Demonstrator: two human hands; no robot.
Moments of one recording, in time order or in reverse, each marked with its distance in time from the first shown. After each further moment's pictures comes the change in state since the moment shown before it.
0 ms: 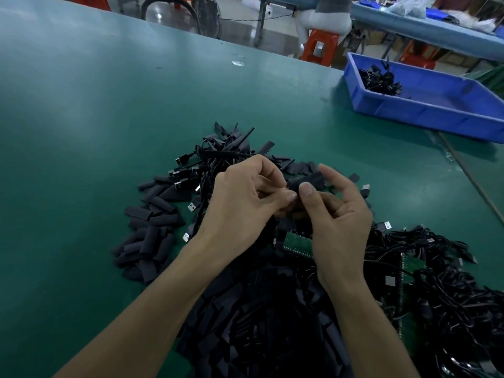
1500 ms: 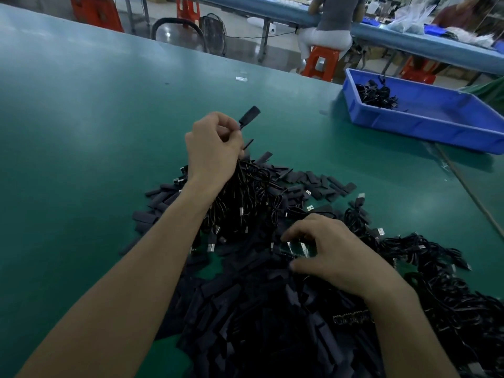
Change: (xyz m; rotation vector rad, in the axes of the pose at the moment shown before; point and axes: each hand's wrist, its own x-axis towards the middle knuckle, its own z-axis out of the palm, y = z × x) left_hand 0.085 -0.019 -0.033 0.183 0.465 -0.025; right_hand 0.014 -0.036 -0.041 -1.109 -0.832 0.107
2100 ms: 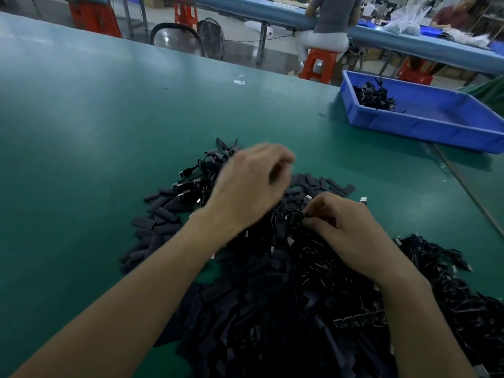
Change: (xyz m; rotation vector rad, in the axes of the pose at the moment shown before) left_hand -0.052 0.028 0.009 0.343 -0.310 0.614; right_hand 0.017 0.031 -0.008 0.199 0.349 -0.064
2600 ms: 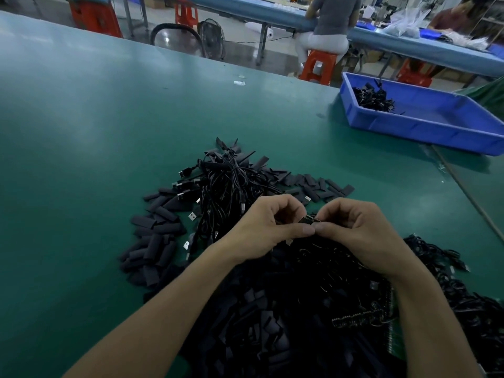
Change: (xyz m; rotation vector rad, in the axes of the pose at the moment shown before) left_hand -0.043 0.008 0.028 -0.803 -0.426 -0.447; right_hand -0.005 0.015 -0.010 0.497 -0.070 -0.031
